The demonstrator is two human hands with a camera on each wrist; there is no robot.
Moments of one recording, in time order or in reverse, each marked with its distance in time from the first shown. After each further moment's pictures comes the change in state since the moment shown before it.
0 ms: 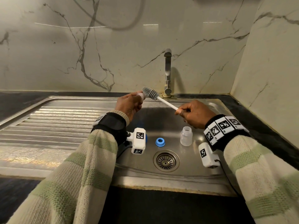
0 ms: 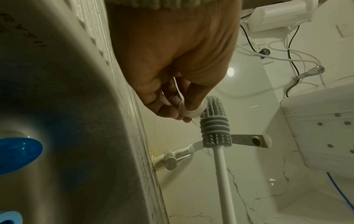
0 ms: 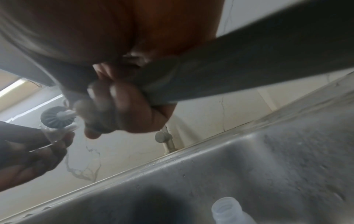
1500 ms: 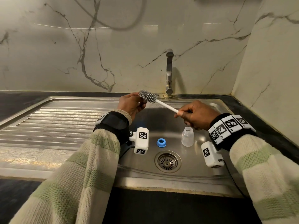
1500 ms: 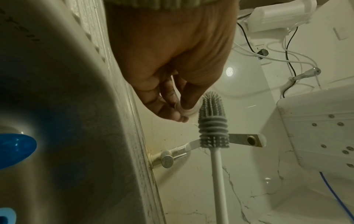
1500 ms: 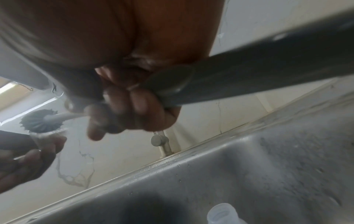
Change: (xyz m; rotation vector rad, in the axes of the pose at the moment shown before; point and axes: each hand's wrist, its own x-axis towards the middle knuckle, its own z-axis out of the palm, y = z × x) left_hand 0.004 0.000 0.002 -0.028 0.003 -0.022; right_hand 0.002 0.002 -0.005 0.051 -0.076 0.020
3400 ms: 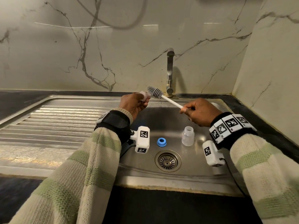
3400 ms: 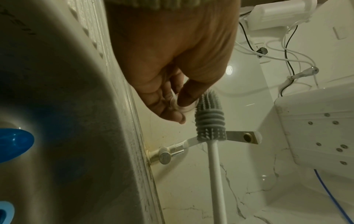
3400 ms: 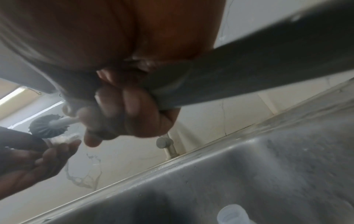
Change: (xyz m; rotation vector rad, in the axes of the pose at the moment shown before) left_hand -0.008 0.005 0.007 -0.056 0.015 -0.029; right_hand 0.000 -0.001 0.000 -0.084 0.069 0.005
